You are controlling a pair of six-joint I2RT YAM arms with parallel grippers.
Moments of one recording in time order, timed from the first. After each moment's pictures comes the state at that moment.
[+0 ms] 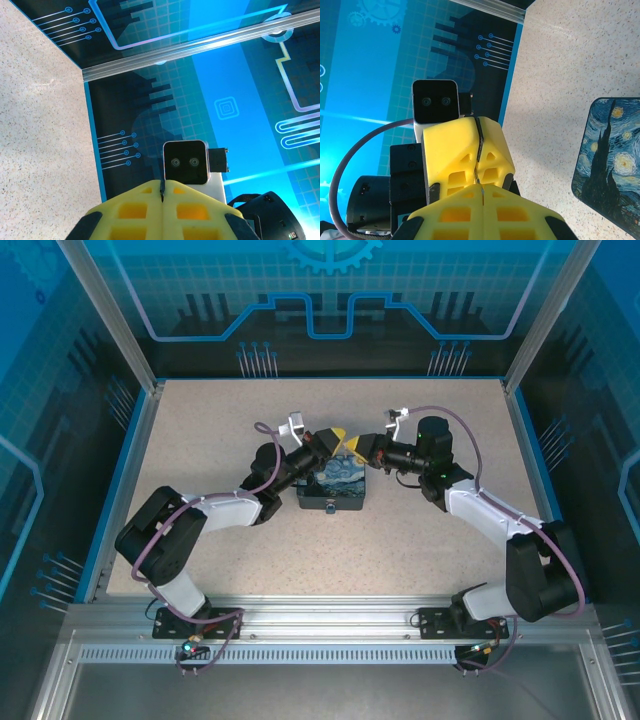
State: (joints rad) left arm -0.58 1.67 0.79 1.00 0.24 -1.37; right arm 0.34 1.40 0.83 0.34 -0.77 1.10
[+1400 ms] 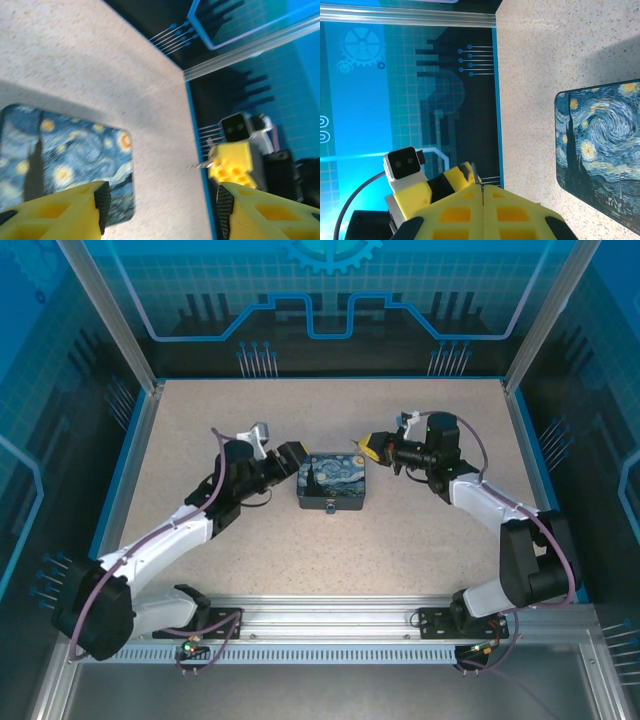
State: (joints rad) left arm -0.48 1.18 0.72 0.14 0.21 -0.99; right arm 0.23 1.47 0.85 0.28 -0.84 1.25
